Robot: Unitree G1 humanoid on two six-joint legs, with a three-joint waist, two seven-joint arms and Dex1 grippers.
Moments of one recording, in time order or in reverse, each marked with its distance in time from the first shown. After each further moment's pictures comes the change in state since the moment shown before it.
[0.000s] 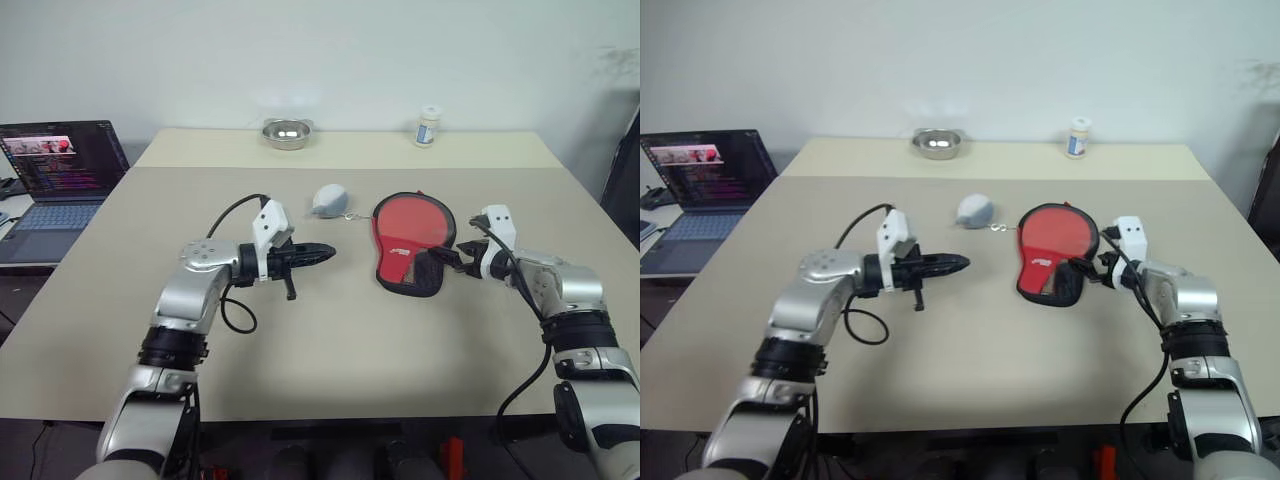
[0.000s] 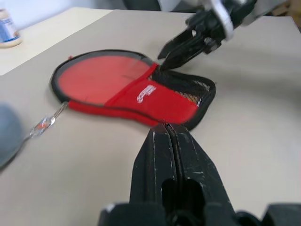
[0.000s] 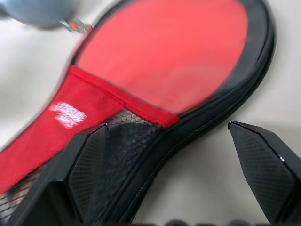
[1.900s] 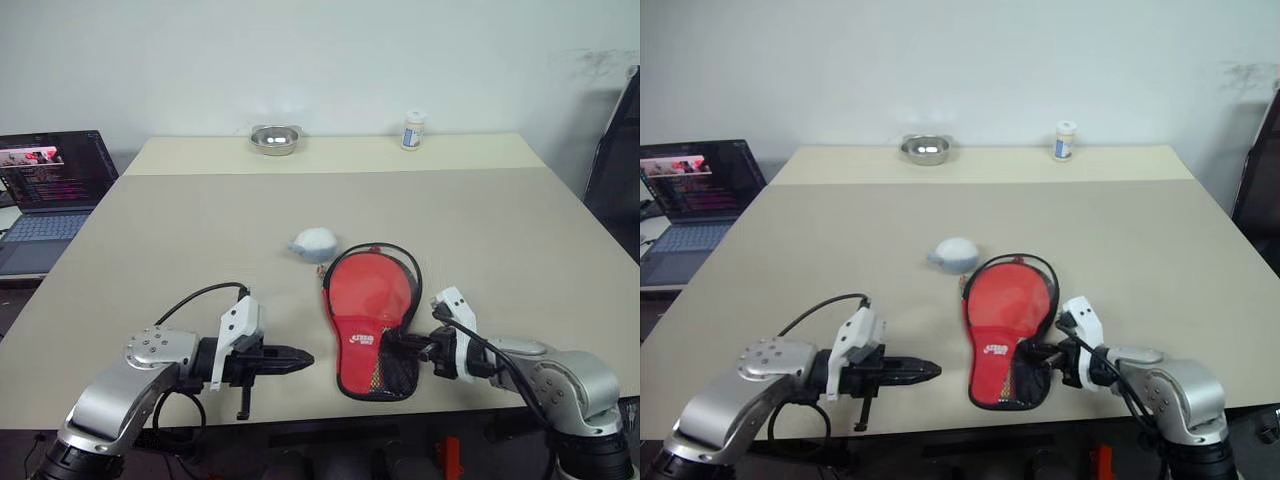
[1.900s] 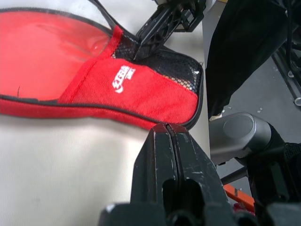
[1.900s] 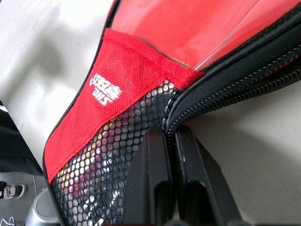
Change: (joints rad) left arm 0.562 0.271 -0.005 -0.493 -0.218 0.112 -0.065; right arm 0.553 0.099 -0.013 -1.014 0.249 0.613 -0.021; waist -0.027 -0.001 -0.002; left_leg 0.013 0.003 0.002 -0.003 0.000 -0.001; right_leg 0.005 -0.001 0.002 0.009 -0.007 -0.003
